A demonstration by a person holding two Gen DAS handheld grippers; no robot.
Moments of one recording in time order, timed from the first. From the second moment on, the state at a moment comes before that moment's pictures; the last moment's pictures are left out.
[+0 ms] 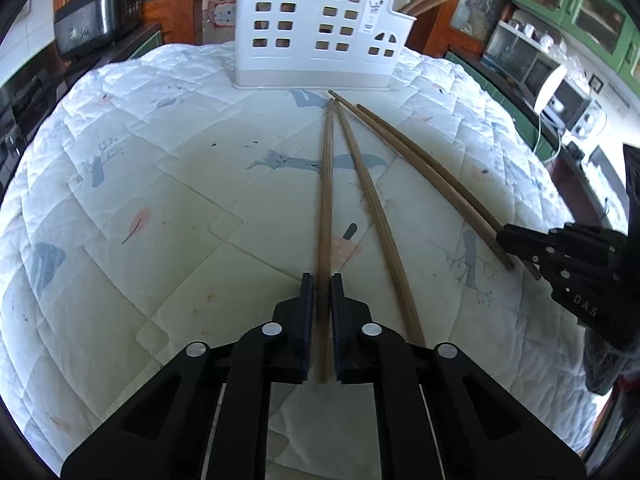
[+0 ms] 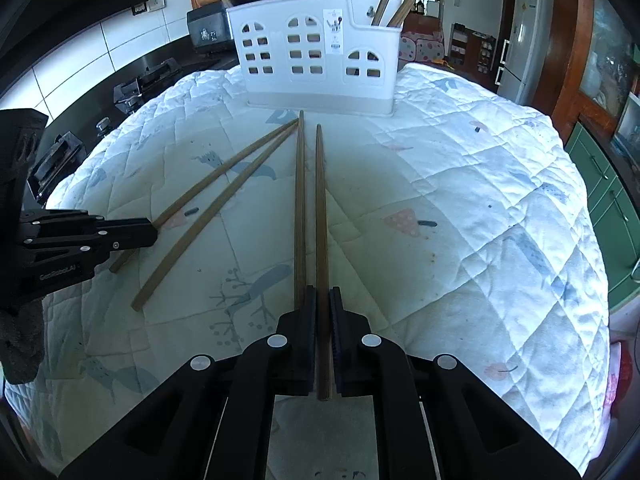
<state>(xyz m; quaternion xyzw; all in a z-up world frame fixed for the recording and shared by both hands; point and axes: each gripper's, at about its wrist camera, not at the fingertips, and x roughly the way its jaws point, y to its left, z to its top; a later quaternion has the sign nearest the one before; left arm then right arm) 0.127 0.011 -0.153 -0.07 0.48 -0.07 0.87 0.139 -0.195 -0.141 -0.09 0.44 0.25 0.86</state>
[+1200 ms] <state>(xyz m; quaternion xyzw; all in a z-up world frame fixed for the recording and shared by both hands) 0.142 0.021 -0.015 -0.05 0.35 -0.12 0.93 0.182 -0.194 0.067 -0.06 0.32 0.28 0.90</state>
